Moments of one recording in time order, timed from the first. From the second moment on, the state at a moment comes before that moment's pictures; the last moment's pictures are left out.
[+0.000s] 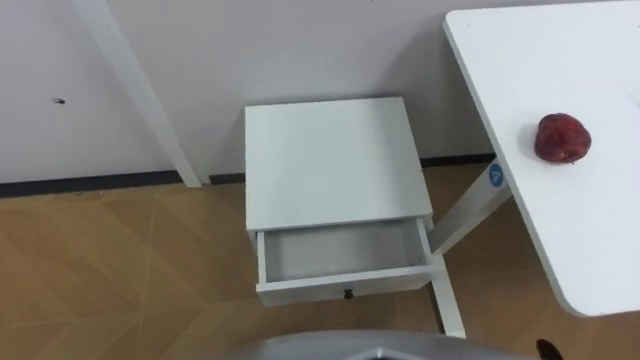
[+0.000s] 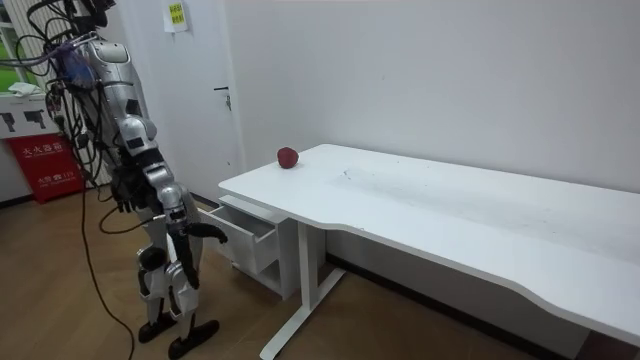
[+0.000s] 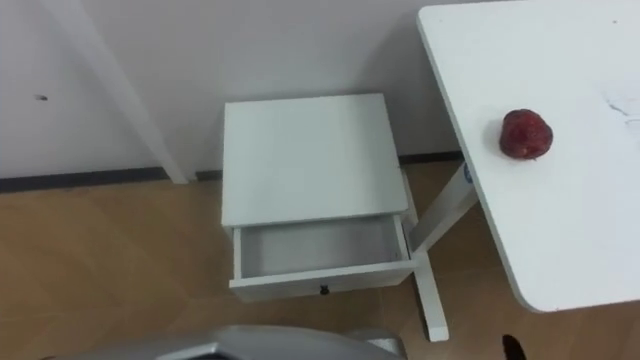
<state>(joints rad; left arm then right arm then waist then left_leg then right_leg) 0.27 0.18 0.34 1.13 0.36 0.08 0.13 0.11 -0.23 -0.73 1.30 1.32 0.00 -0.31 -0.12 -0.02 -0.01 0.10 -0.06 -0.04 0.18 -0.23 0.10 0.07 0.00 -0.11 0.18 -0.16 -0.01</state>
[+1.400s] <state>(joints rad) 0.26 0.22 0.26 1.01 0.32 0.02 0.13 0.02 -0.35 -0.64 0.36 0.83 -0.22 -0.79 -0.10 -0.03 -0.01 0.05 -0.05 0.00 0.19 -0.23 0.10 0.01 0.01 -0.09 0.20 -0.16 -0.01</state>
